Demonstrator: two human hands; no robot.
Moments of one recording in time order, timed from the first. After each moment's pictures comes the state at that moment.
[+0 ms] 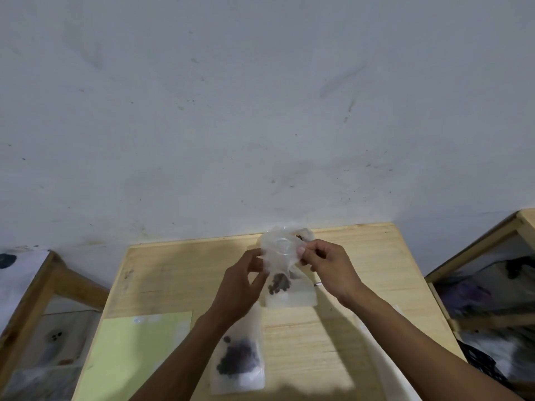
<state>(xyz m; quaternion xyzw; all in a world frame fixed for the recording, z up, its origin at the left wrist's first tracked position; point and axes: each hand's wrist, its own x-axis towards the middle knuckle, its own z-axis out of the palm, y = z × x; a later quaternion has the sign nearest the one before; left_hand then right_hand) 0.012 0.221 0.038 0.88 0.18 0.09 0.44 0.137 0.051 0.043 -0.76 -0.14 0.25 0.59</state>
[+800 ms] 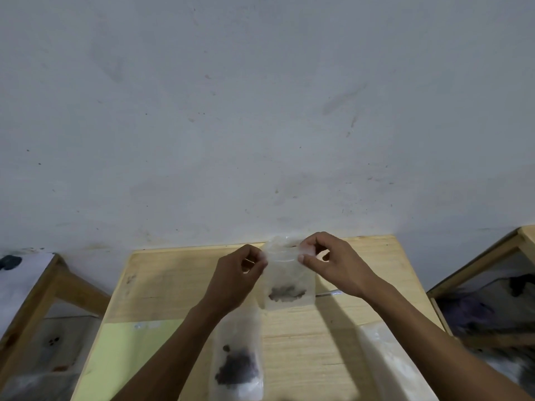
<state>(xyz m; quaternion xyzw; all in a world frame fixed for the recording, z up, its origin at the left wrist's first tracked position) 0.022 0.238 0.070 0.86 0.18 0.13 0.45 0.154 0.043 0.093 -0.81 -0.32 0.21 0.45</state>
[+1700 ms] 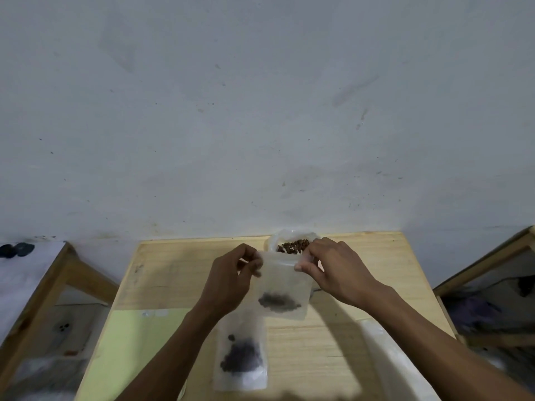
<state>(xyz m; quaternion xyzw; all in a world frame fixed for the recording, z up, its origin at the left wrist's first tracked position) -0.001 0.236 0.079 0.86 0.21 0.13 0.44 0.133 0.046 0.095 -0.86 -0.45 0.09 0.22</state>
